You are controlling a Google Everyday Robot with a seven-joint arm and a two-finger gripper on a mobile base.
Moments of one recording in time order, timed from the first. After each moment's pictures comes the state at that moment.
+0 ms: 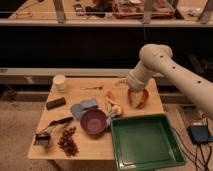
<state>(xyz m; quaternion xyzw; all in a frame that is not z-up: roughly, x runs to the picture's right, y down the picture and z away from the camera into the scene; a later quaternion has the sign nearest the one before) 0.107 0.027 0.709 -0.26 -0.26 -0.21 0.91</state>
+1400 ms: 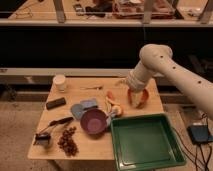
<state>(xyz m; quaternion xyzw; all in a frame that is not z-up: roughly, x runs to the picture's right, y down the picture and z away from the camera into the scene) 0.107 0.026 0.709 -0.26 -0.26 -0.21 0.91</state>
